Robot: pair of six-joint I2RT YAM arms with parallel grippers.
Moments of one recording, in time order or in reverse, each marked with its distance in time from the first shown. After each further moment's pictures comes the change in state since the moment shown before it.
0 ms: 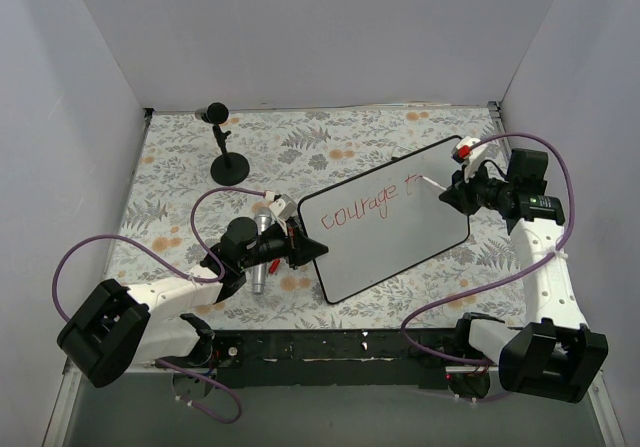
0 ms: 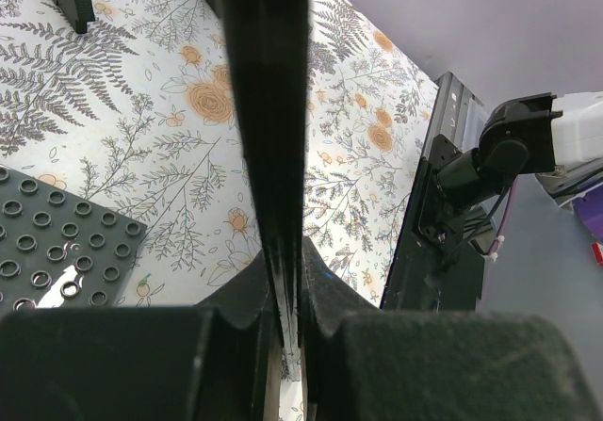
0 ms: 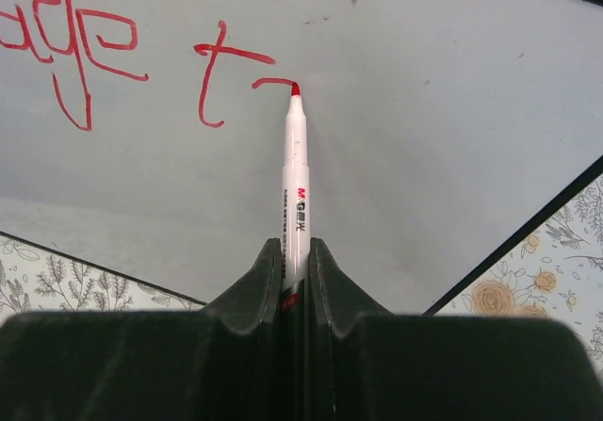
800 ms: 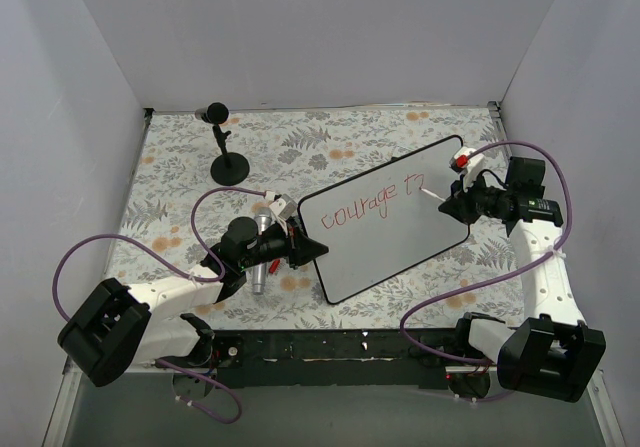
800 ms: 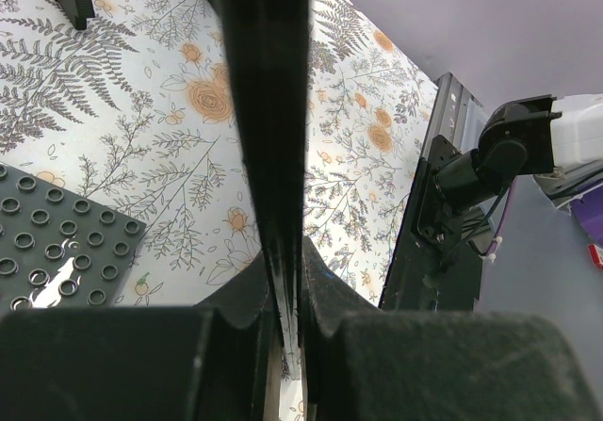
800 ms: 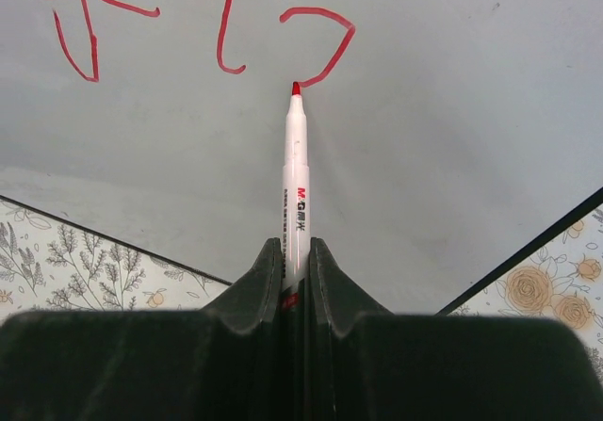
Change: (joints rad) left arm 0.000 0.006 0.002 -0.002 0.000 -0.009; right arm -0.025 0.005 -0.048 -0.048 -0.018 -0.066
